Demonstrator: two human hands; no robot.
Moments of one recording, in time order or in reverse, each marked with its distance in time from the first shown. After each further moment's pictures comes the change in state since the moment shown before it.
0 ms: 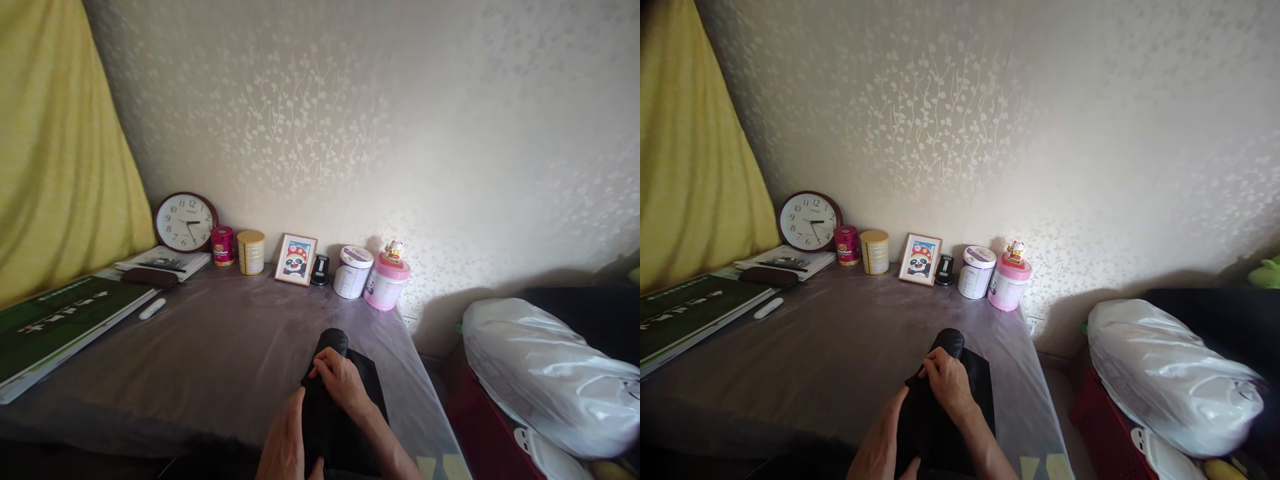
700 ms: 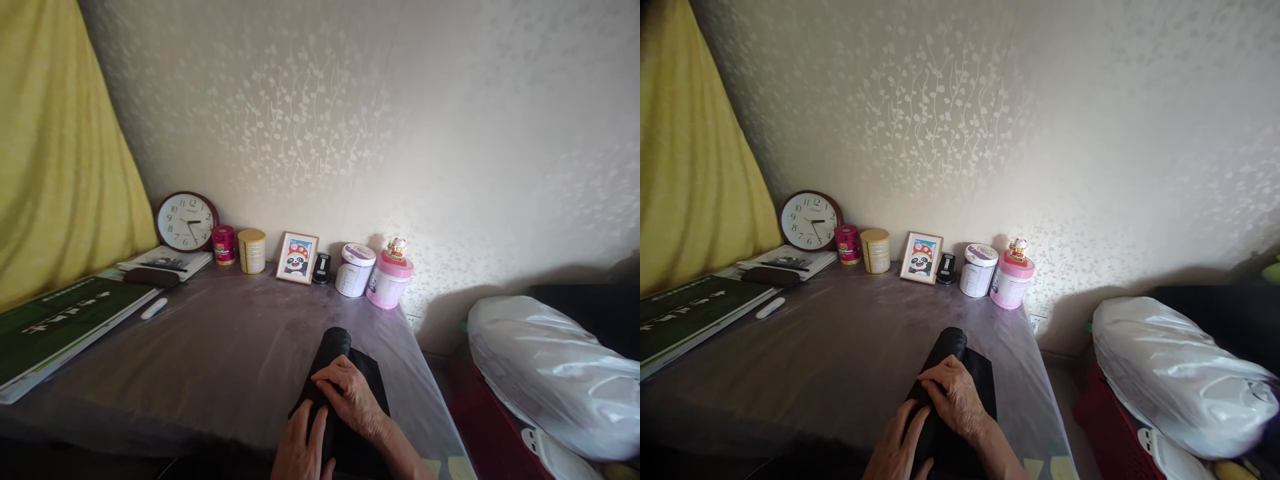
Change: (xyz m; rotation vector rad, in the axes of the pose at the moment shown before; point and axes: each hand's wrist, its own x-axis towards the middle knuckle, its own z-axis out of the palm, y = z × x) left_hand -0.001 0.015 0.026 0.184 -0.008 -0.007; right_hand -0.022 0.012 -0.012 -0.043 -0.029 -0.385
